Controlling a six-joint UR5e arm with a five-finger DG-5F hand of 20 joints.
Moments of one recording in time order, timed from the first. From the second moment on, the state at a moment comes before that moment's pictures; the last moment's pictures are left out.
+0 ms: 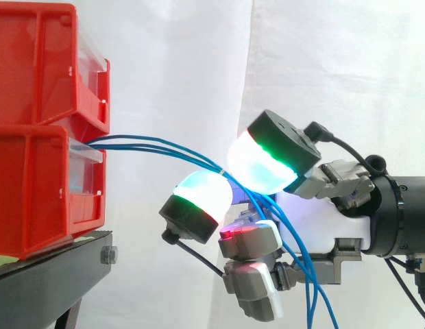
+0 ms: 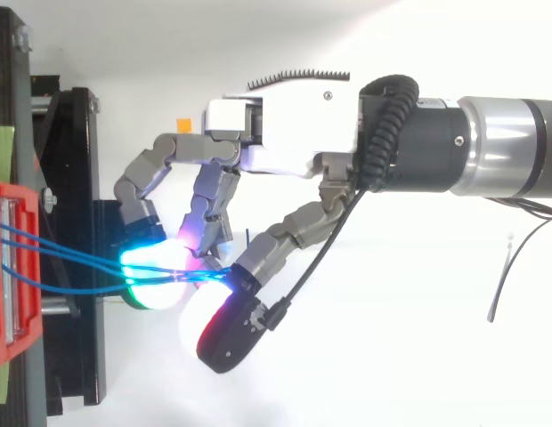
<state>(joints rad) 0.07 -2.36 -1.15 -2.74 -1.52 -0.05</state>
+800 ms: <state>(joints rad) 0.07 -2.36 -1.15 -2.75 -1.52 -0.05</state>
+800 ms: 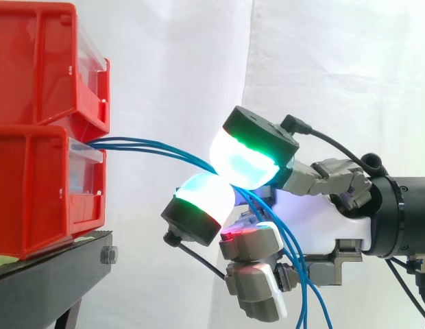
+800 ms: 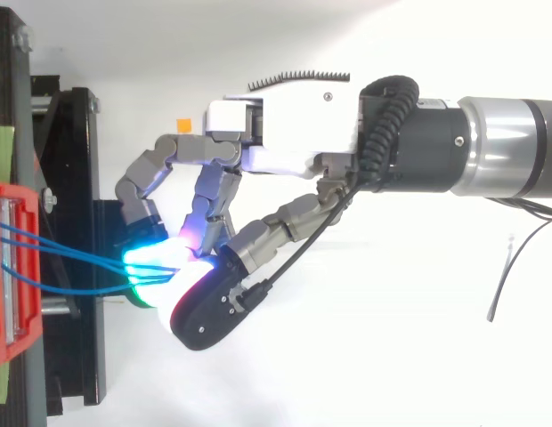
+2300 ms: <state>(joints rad) 0.08 -2.36 -1.15 -2.75 -1.52 -0.05</state>
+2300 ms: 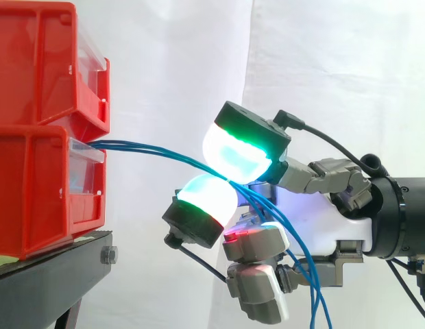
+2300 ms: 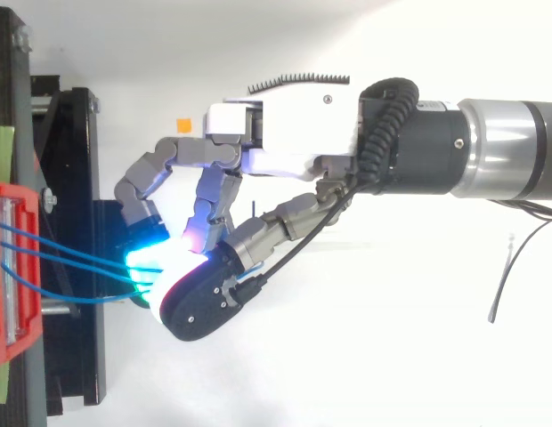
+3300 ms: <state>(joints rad) 0.07 -2.36 -1.15 -2.75 -1.52 -0.05</state>
